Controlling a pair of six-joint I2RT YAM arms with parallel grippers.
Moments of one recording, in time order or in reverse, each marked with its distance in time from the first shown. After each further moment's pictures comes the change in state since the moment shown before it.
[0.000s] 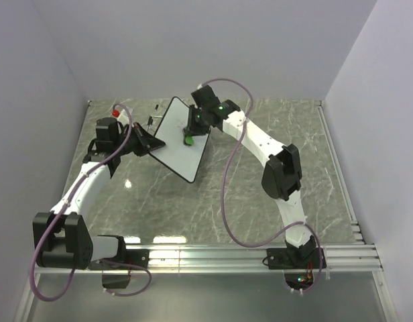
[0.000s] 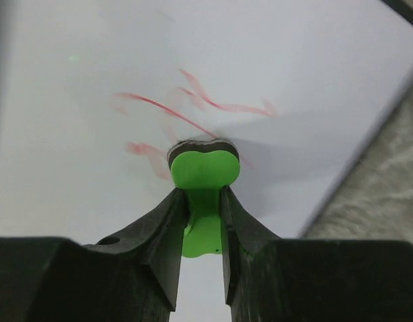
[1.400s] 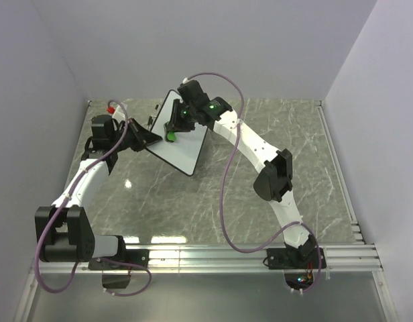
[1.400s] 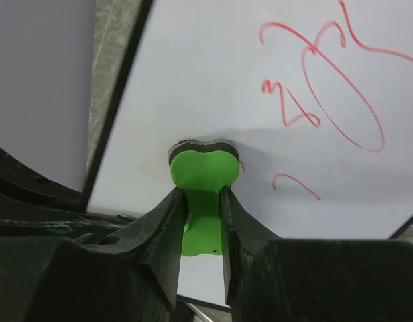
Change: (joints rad) left arm 0.060 0.036 0.008 0.102 0.045 -0.023; right arm 0.089 0.088 0.305 -0.067 -0.050 0.060
